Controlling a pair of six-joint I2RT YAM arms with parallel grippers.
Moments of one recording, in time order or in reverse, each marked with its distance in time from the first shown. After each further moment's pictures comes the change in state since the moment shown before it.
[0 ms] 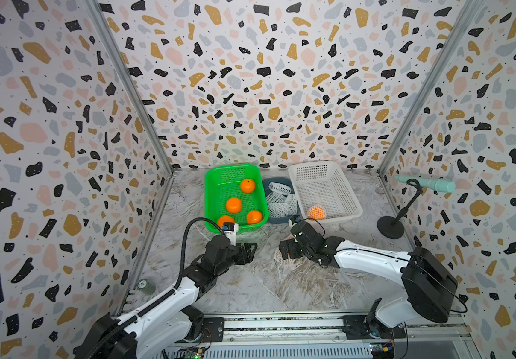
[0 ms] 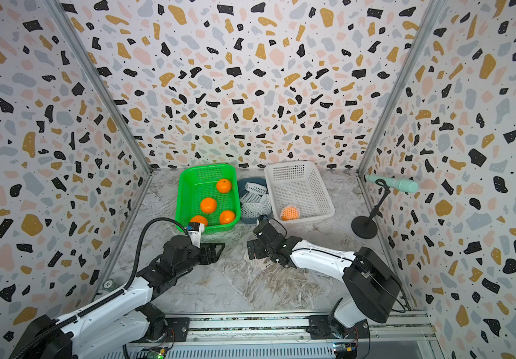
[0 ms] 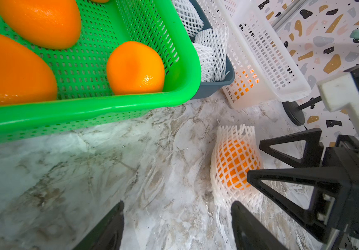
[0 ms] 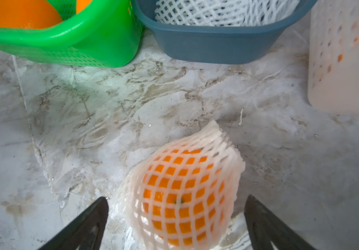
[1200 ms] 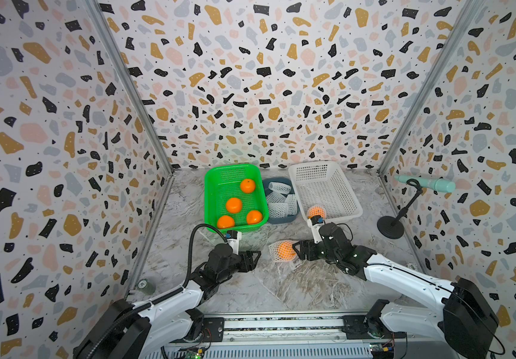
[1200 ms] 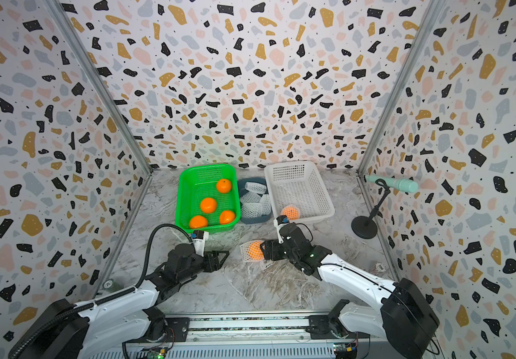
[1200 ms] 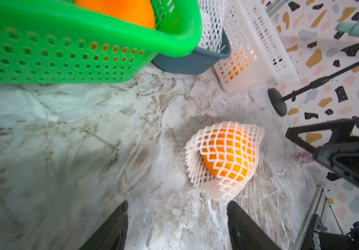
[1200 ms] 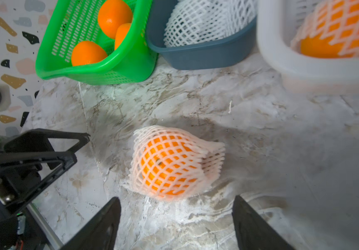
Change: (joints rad) left arm -0.047 0.122 -0.131 0.260 0.071 -0.108; right arm -0.164 -0.330 -0.229 0.072 -0.232 0.006
